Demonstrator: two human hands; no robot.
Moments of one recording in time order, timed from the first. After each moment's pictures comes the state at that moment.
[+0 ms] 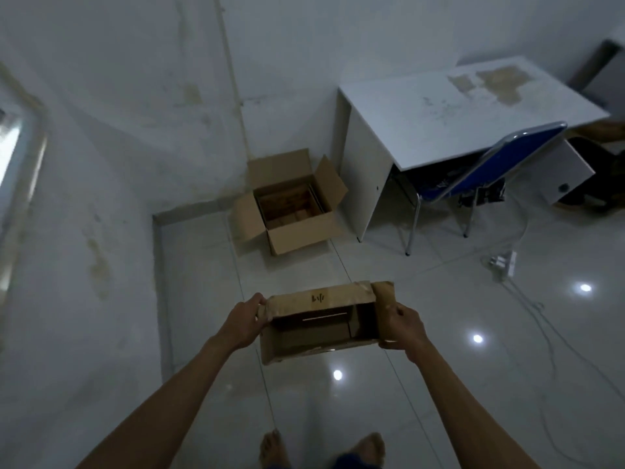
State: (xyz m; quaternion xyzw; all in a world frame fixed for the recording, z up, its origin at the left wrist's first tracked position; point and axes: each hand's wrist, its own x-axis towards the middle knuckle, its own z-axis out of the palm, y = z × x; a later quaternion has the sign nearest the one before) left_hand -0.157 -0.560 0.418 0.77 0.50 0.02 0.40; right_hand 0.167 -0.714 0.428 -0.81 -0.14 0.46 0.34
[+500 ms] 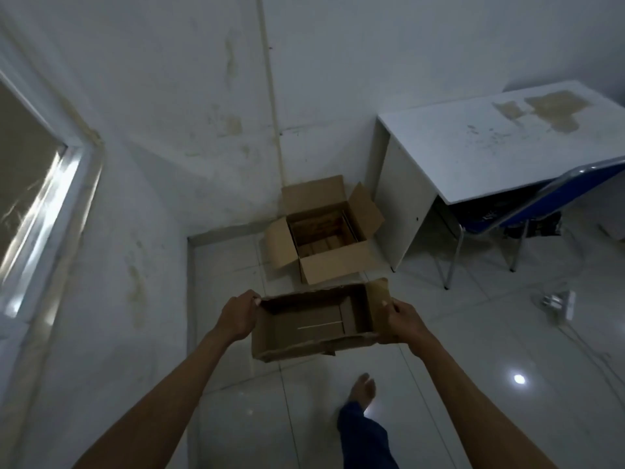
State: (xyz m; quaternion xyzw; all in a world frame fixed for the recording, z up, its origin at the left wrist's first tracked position) left_hand -0.200 -0.426 0.432 0.73 0.59 0.05 0.33; right_hand 0.144 -0.553 0.422 -0.79 -0.30 0.45 0.28
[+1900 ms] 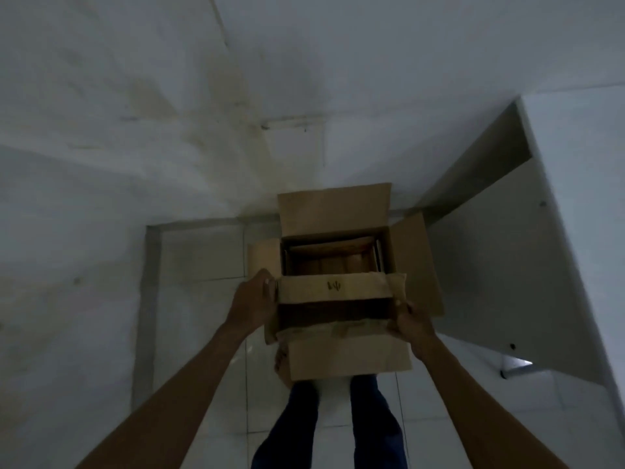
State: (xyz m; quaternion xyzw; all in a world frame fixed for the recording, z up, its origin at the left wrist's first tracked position) left_hand 0.028 0.076 0.201 0.59 0.70 0.05 0.41; right_hand 0.355 0.001 0.154 -0.78 -0.09 0.59 0.19
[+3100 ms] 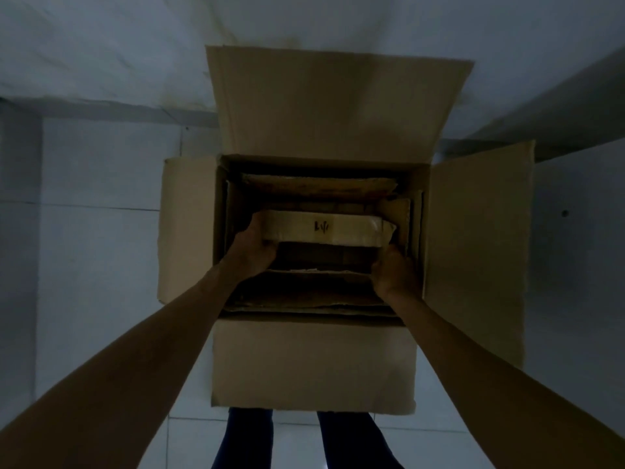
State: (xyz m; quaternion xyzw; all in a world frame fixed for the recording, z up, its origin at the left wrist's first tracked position) left_hand 0.095 0.129 -0.122 0.51 0.69 -0.05 0.52; right_hand 0.369 0.089 -0.129 -0.80 -0.44 0.39 -0.10
